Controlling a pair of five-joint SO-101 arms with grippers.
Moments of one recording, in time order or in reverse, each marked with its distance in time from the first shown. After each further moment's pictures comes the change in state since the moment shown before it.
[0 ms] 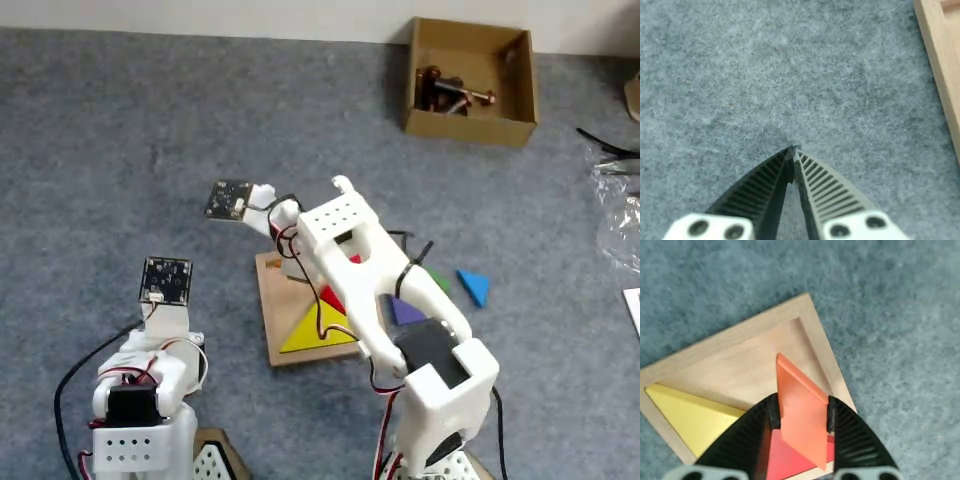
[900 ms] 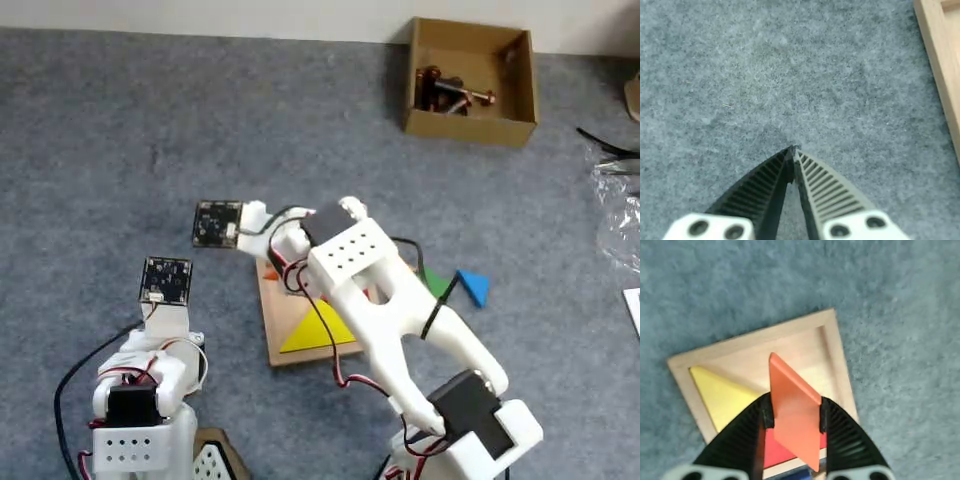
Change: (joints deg) left arm 0.0 0.0 0.0 0.0 0.0; right arm -4.0 -17.8 10.1 -0.2 4.3
